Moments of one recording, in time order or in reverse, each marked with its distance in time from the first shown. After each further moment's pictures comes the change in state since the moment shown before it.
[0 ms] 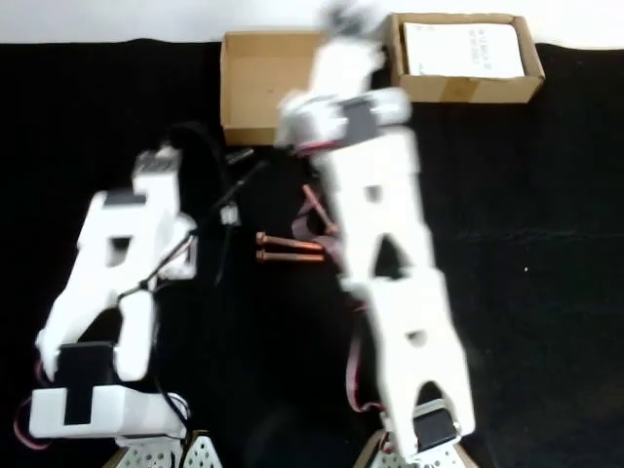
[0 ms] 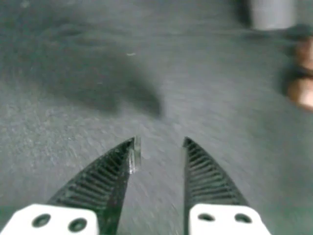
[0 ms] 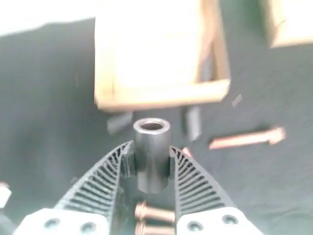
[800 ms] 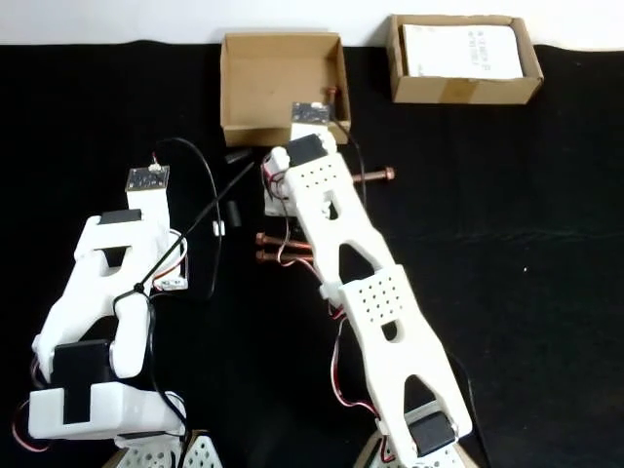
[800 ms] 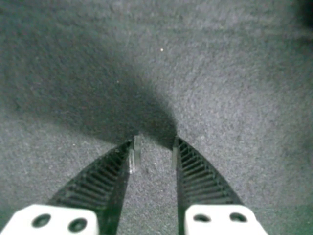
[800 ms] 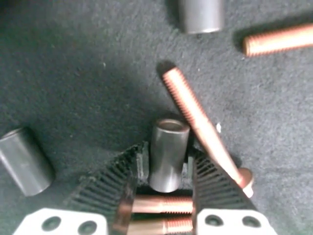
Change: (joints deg) left arm -6.3 0.1 14.7 -16.8 0.0; right arm -7.7 26.2 19.7 -6.9 -5.5
